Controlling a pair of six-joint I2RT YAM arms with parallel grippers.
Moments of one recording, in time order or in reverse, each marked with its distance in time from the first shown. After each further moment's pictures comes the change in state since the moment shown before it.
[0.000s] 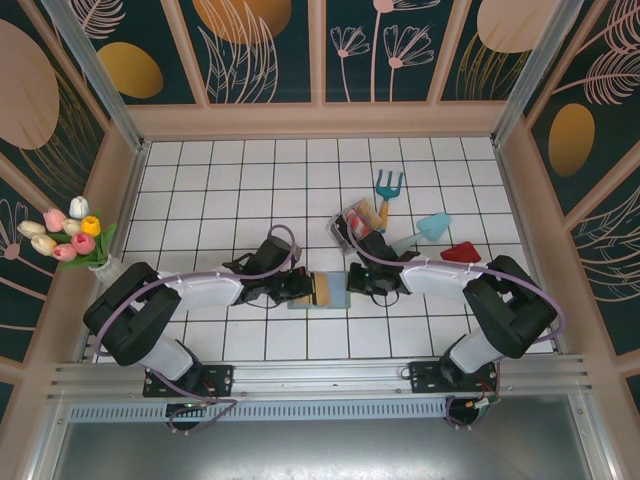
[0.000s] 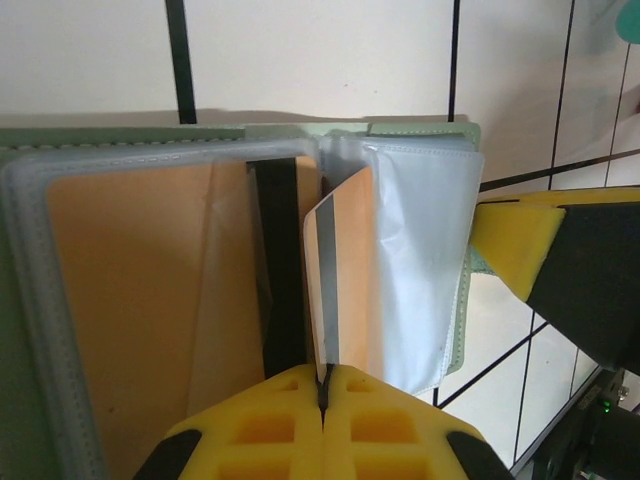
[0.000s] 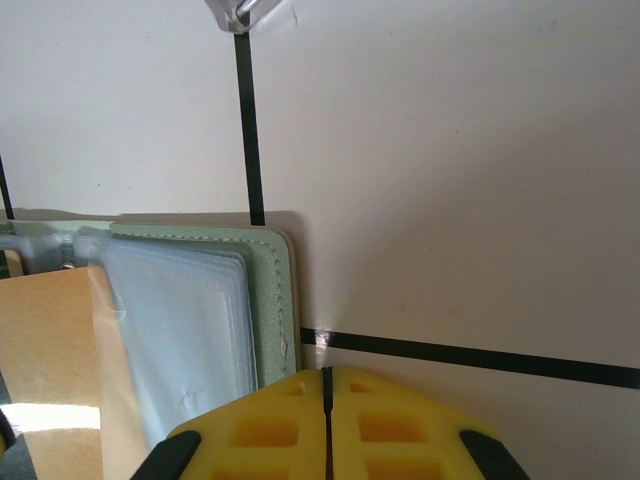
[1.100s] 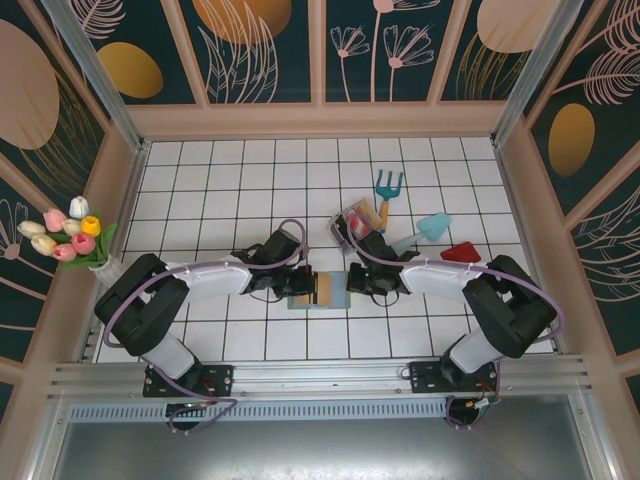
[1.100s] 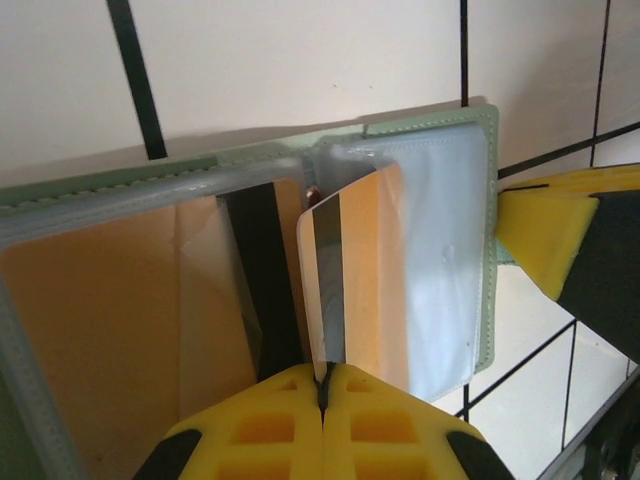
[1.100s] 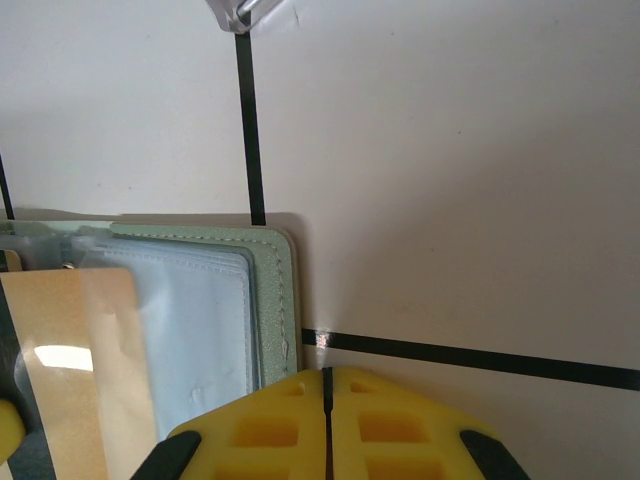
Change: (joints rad) left arm 0.000 0.073 0.116 -0.148 0.020 0.142; right arm 0.000 0.003 0.002 0.001 -0.004 -0.001
